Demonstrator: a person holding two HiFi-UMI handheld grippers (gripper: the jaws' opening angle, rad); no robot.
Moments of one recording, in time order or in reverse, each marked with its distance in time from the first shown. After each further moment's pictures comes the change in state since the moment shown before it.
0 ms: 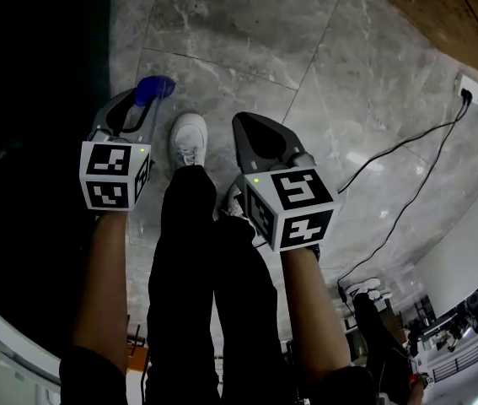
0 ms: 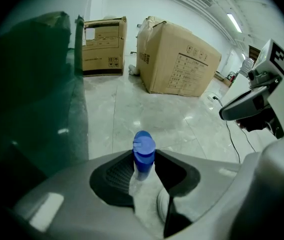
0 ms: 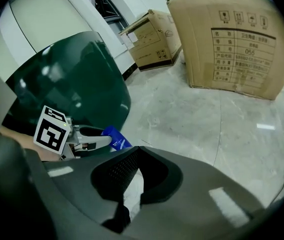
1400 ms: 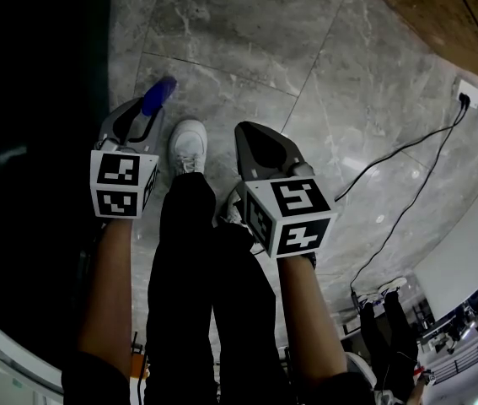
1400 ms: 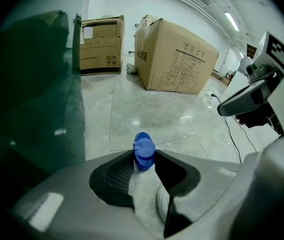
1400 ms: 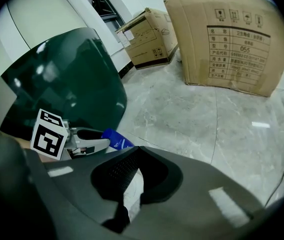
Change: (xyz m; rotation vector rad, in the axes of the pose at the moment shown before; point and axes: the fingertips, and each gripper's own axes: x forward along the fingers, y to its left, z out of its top) left arm 0.010 -0.004 -0.018 0.028 0.000 -0.001; right arm 0.007 -0.003 -0.012 0.028 0.008 -0.043
